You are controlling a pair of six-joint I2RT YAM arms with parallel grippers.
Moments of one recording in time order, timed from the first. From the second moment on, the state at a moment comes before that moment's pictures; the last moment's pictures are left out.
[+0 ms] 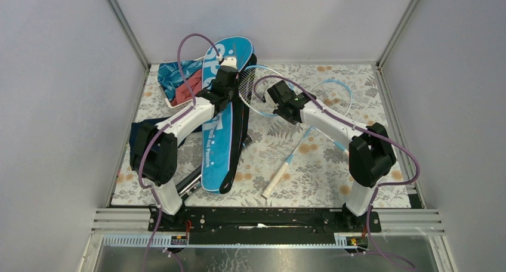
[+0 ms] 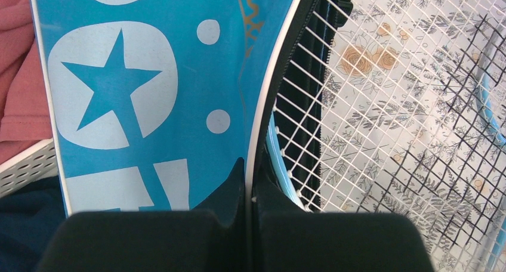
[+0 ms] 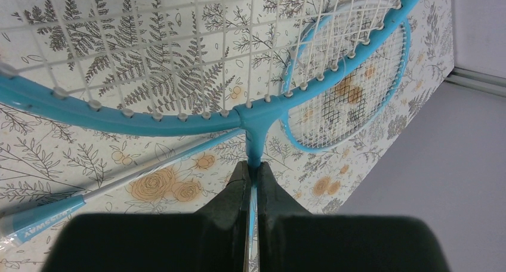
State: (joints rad) left arm -0.44 1.77 1.36 -0.19 -0.26 -0.30; right arm 0.65 1.79 1.44 -0.73 0.45 -0.43
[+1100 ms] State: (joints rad) left arm -0.44 1.80 1.36 -0.19 -0.18 -0.35; right arm 0.68 1.81 1.49 -0.84 0.51 -0.42
